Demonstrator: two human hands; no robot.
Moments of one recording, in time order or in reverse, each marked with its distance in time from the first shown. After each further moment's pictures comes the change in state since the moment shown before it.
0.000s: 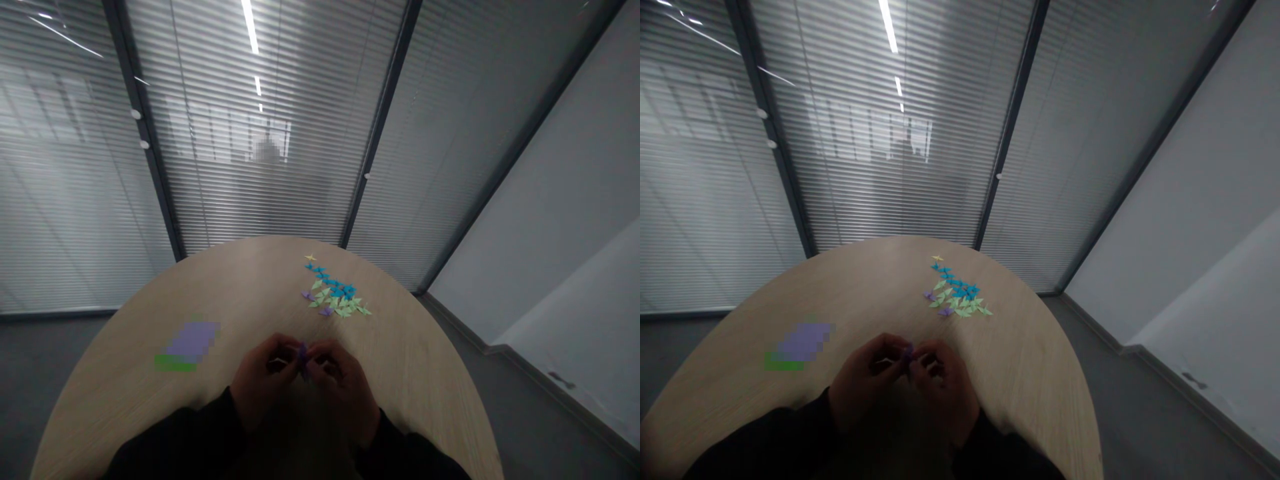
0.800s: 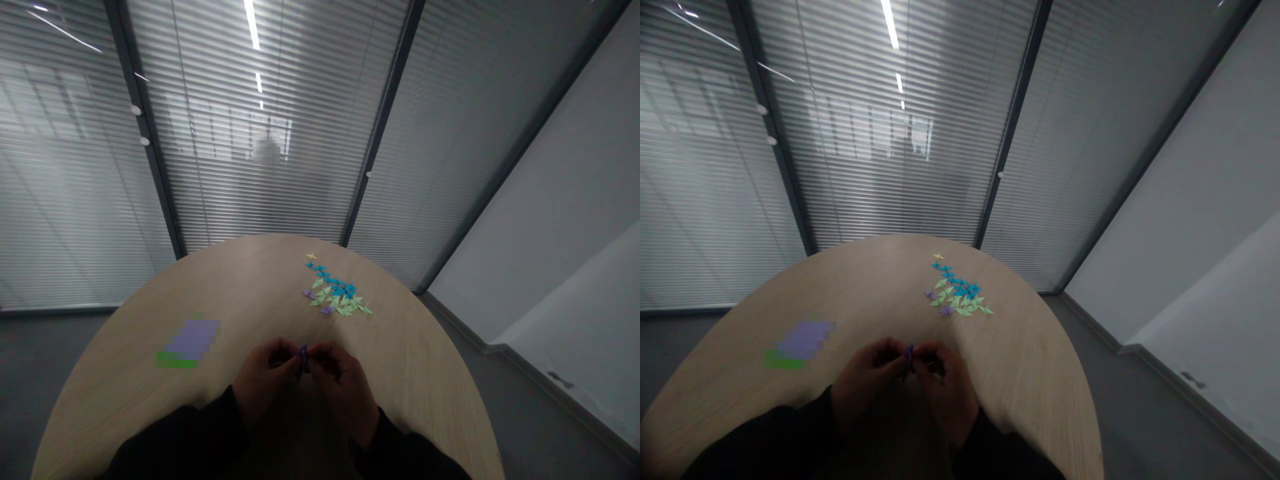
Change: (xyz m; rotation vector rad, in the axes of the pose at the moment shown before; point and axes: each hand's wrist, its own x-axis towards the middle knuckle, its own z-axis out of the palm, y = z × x) left_hand 0.003 -0.011 0.000 -0.123 -0.051 -0.169; right_hand 0.000 0.008 0.003 0.031 0.033 0.096
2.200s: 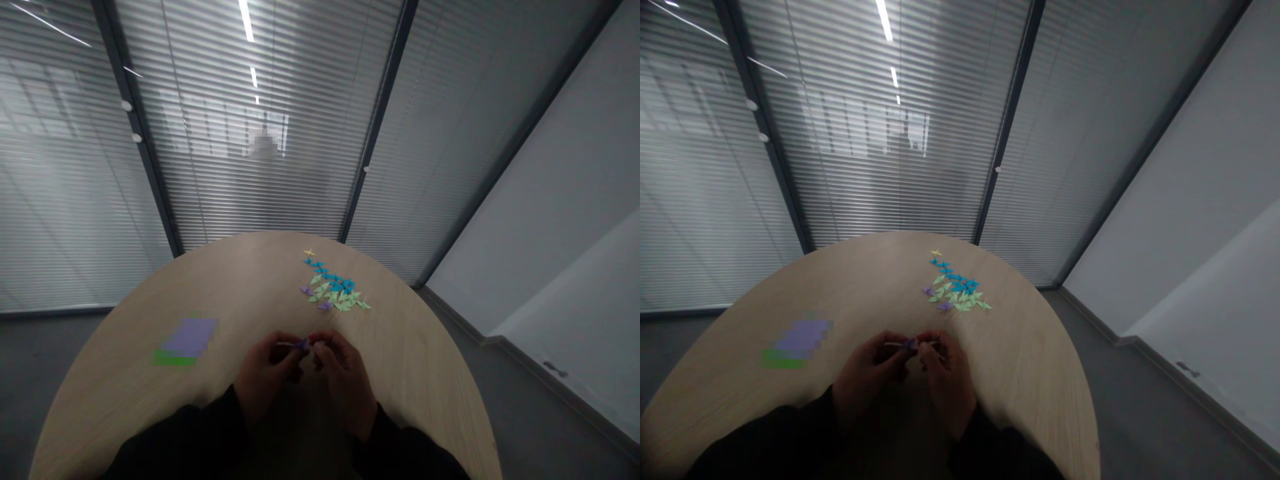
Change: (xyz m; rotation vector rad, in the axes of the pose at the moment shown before) left_hand -0.003 0.007 0.012 -0.074 0.068 -0.058; right_hand 0.005 -0.011 0.005 0.071 0.146 0.055
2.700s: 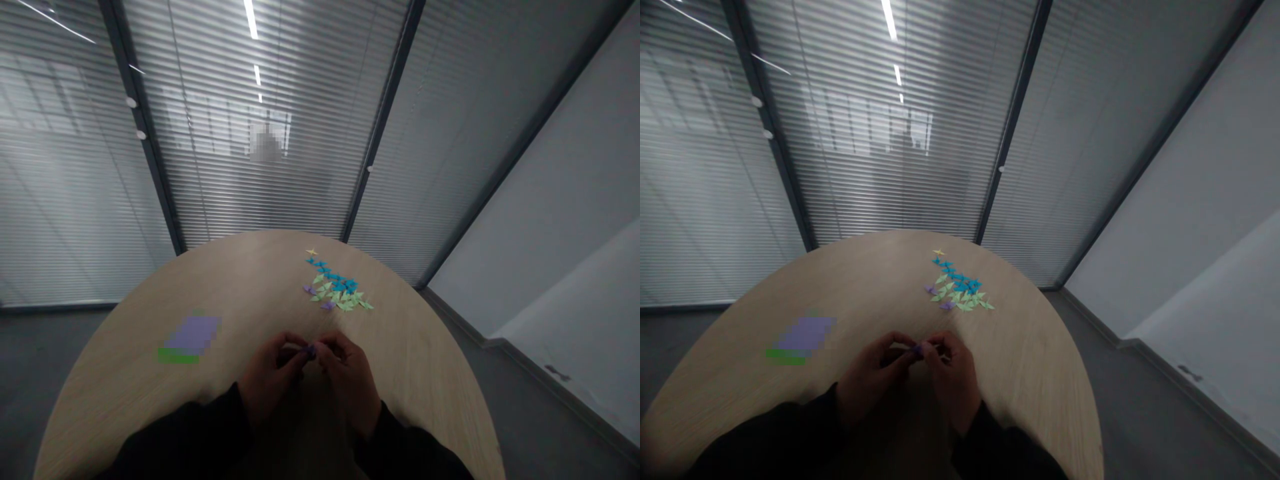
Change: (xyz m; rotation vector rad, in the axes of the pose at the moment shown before) left_hand -0.001 0.000 0.001 0.033 -0.093 0.000; right_hand 0.005 0.004 -0.007 -0.127 -0.016 0.049
